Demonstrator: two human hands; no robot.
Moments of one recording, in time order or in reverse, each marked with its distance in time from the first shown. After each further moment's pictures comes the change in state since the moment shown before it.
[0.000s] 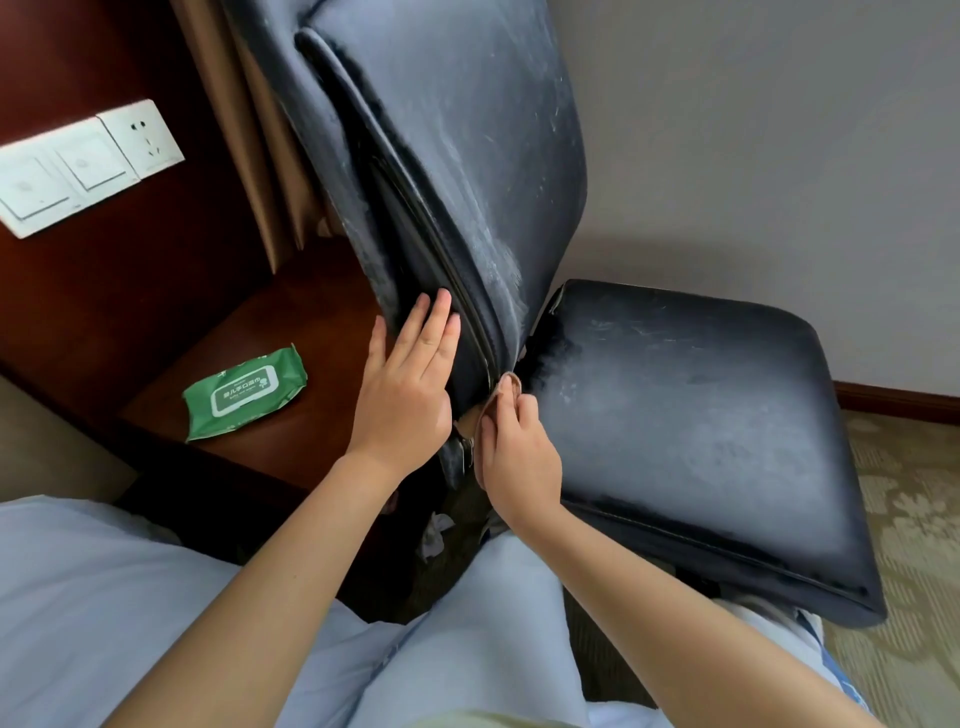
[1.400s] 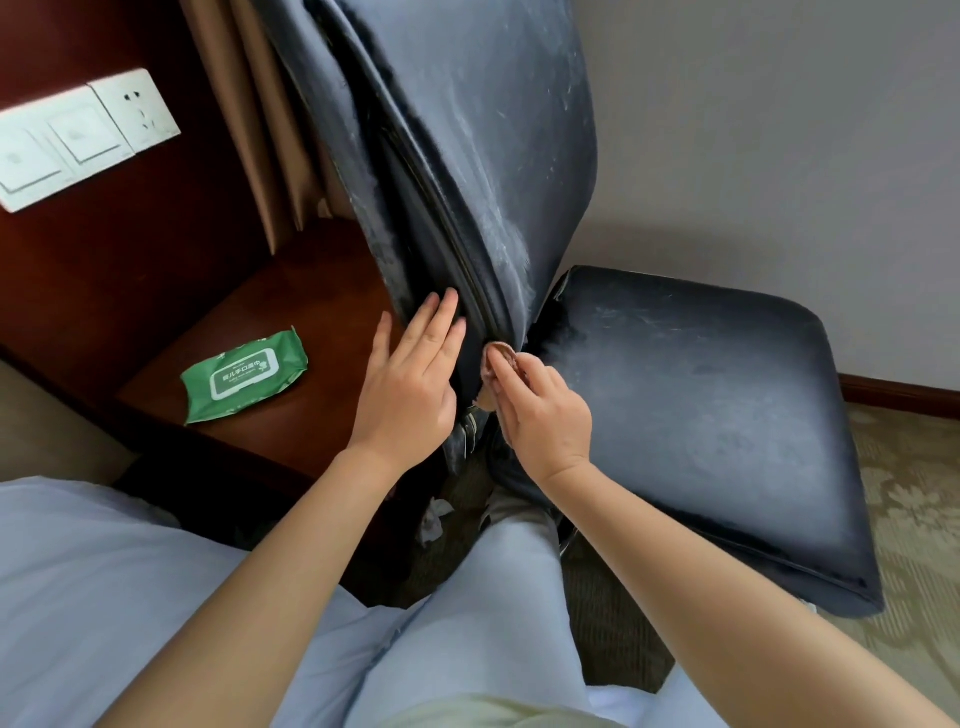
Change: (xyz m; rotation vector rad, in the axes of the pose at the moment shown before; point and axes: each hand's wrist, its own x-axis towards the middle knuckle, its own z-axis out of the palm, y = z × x) left_hand -0.011 -0.002 0.000 -0.070 -0.093 -0.013; right_hand 0.028 0.023 -0.006 -0.132 0.329 -0.425
